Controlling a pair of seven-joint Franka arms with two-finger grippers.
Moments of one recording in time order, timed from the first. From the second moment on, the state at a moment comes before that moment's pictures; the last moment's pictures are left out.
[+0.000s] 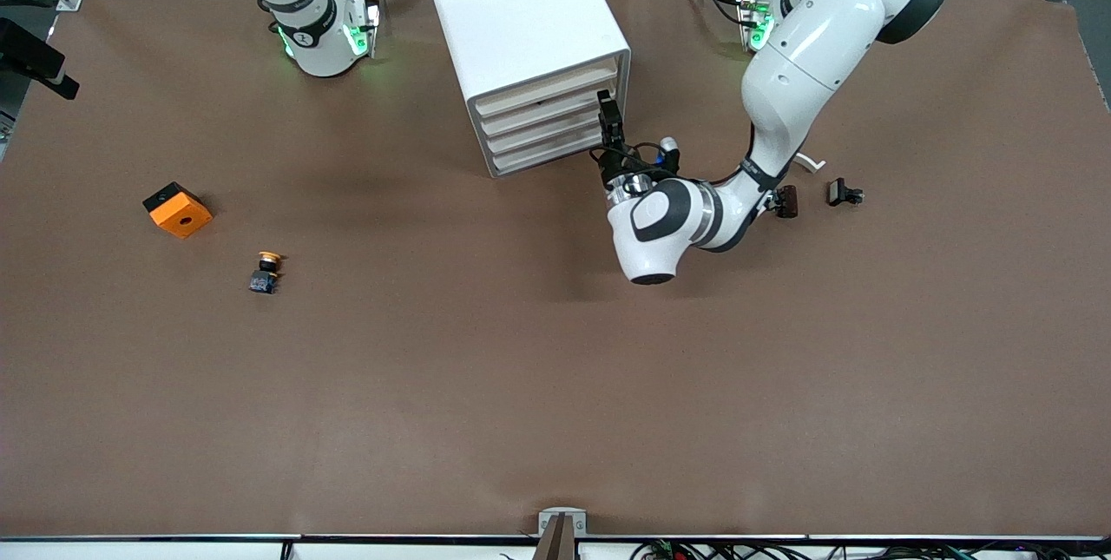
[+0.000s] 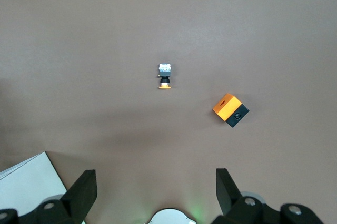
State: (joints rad) left arm -0.35 0.90 -0.34 -1.52 -0.71 1.26 -2.31; right arm -0.01 -0.17 -0.10 -1.60 0.00 1.41 0.00
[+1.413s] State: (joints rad) left arm -0.31 0.90 -0.31 -1.48 -0.72 1.26 -2.31; right arm 0.00 0.03 -0.10 -1.60 0.00 1.42 0.00
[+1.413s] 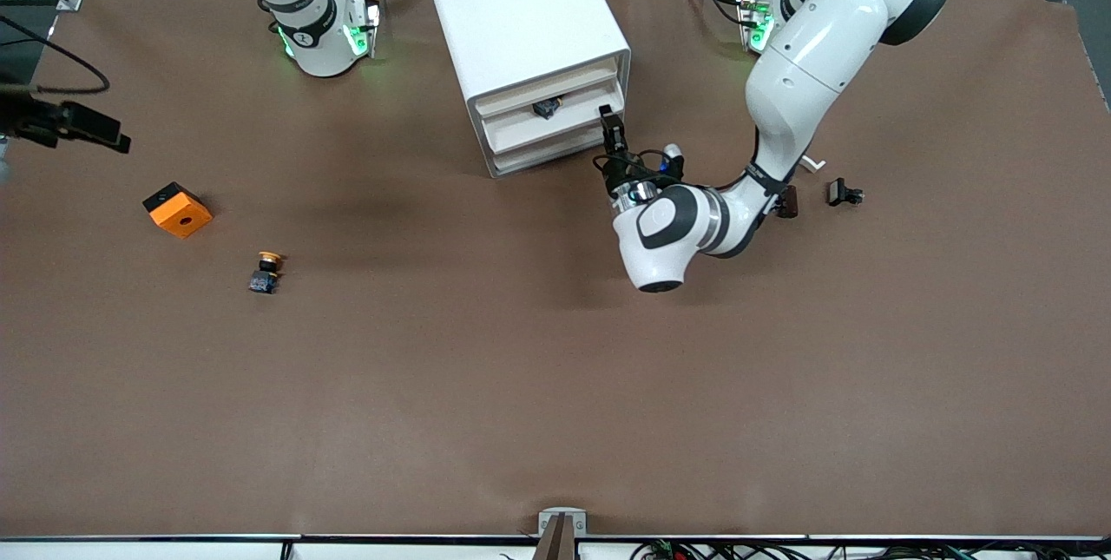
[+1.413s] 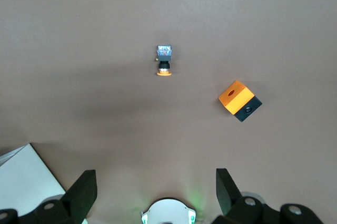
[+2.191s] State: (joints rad) left arm -0.19 0.90 -0.27 -1.39 -0.72 1.25 -2.31; right arm 0.08 0.08 -0.10 -1.59 0.08 1.42 0.24
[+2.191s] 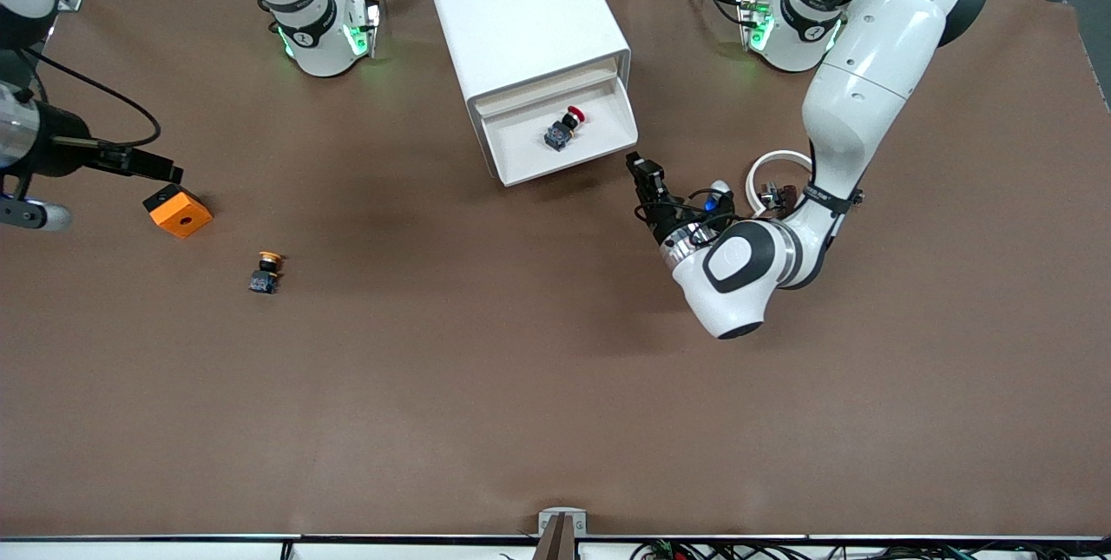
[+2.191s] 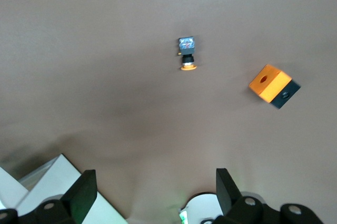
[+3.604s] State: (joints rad) left arm -0.19 0.81 -0.26 -1.34 -0.48 1.25 -1.99; right arm 0.94 0.24 -0.08 -1.71 0.14 1.89 1.50
